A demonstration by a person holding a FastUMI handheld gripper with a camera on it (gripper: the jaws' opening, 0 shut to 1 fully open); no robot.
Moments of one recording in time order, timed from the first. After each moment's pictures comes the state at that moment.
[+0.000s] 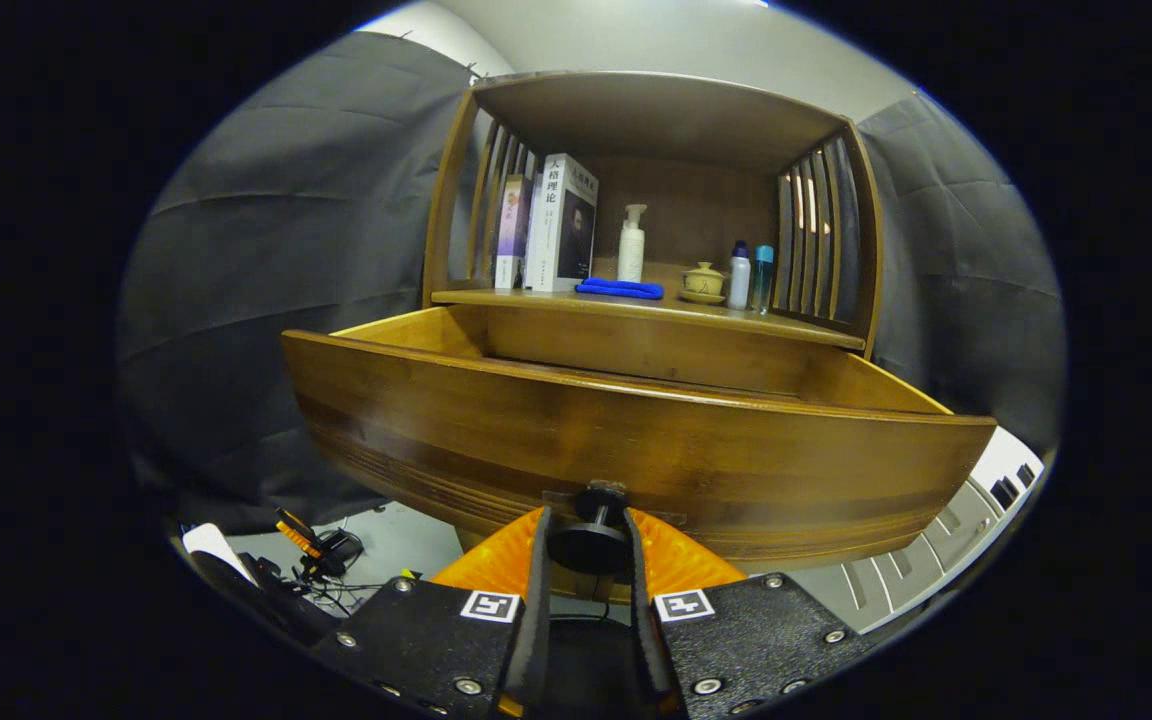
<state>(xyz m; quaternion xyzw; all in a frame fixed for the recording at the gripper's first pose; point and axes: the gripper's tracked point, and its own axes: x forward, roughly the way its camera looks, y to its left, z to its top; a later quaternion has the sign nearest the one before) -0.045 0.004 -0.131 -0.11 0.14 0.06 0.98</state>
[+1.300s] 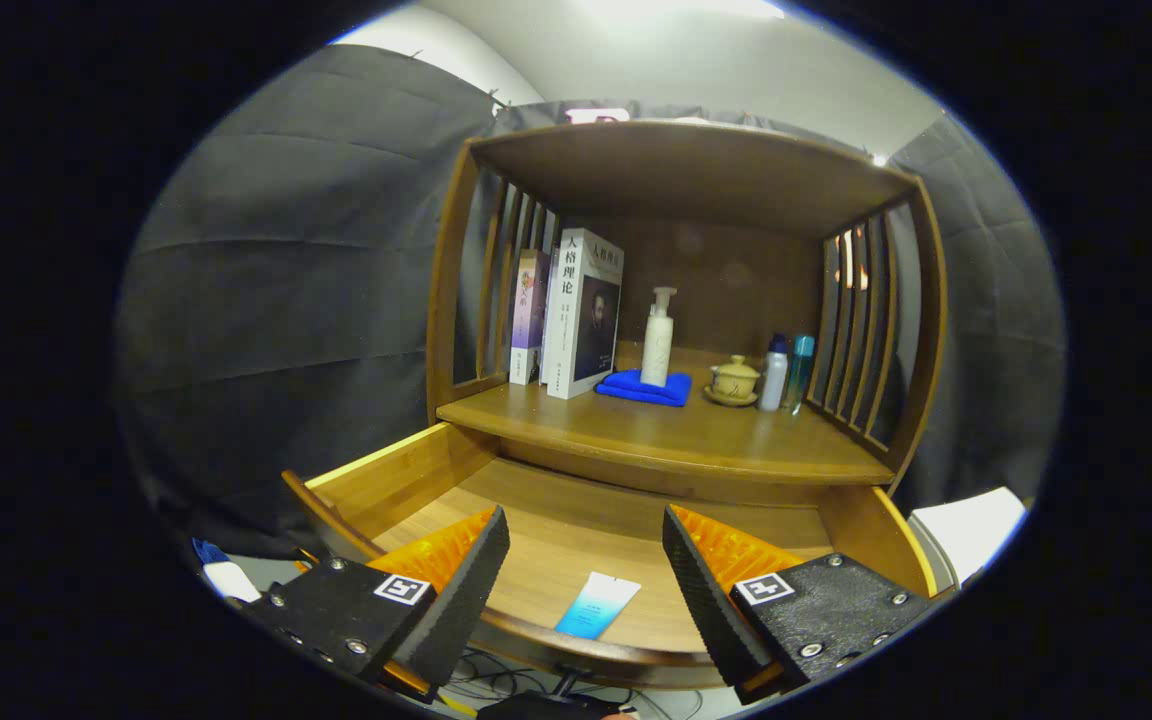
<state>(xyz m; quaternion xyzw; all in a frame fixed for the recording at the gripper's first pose) 0.020 0.038 -0.017 -0.09 0.11 0.12 0.98</state>
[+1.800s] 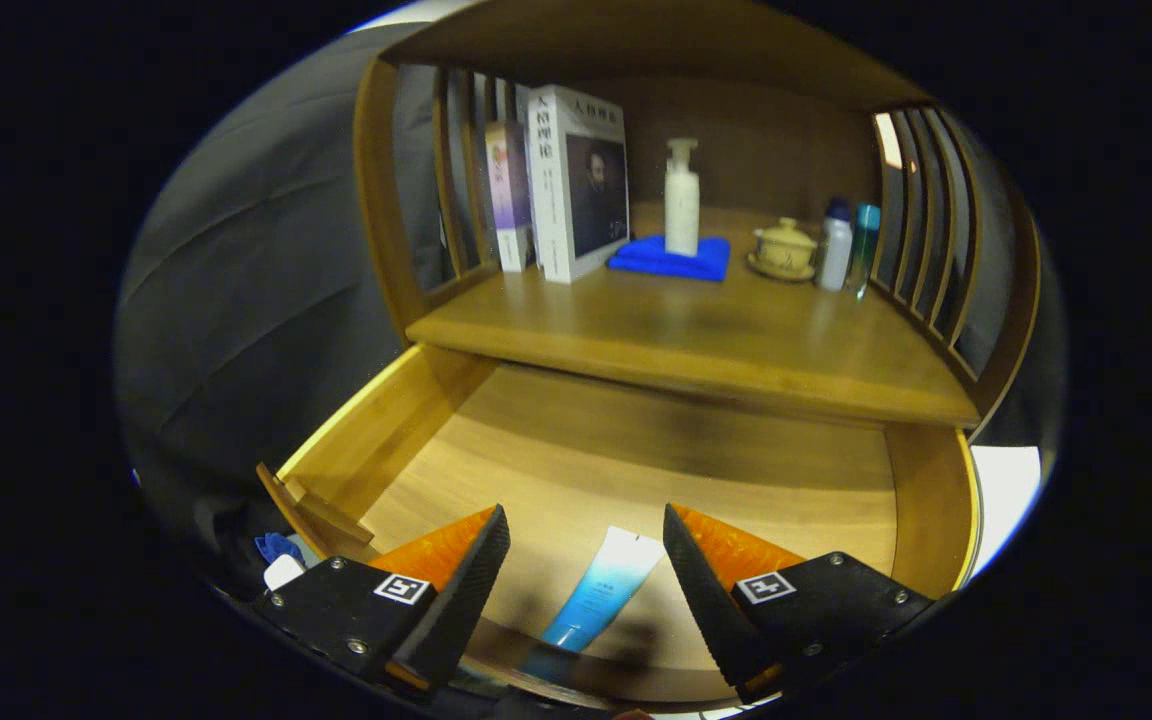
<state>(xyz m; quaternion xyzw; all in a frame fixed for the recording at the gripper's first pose) 0.046 0.029 -0.082 -0.08 0.34 0.14 0.93</state>
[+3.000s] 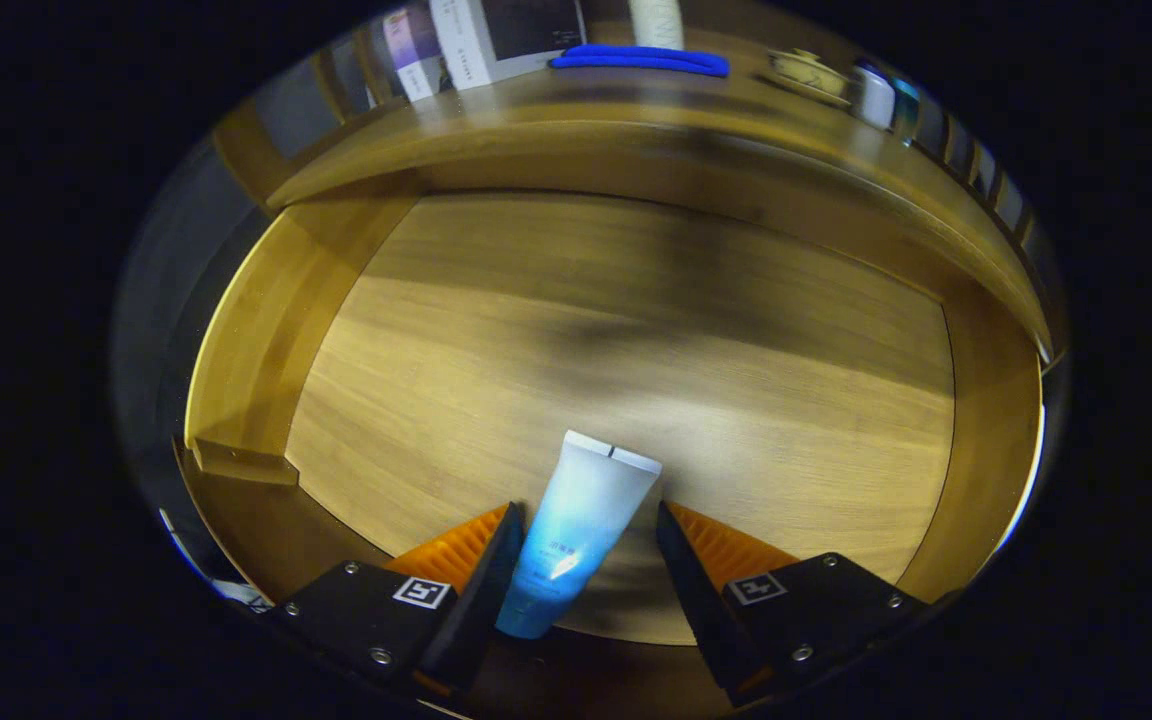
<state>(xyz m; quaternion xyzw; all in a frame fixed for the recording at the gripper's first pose) 0.041 -0.003 -0.180 -0.10 0.57 0.10 0.81</state>
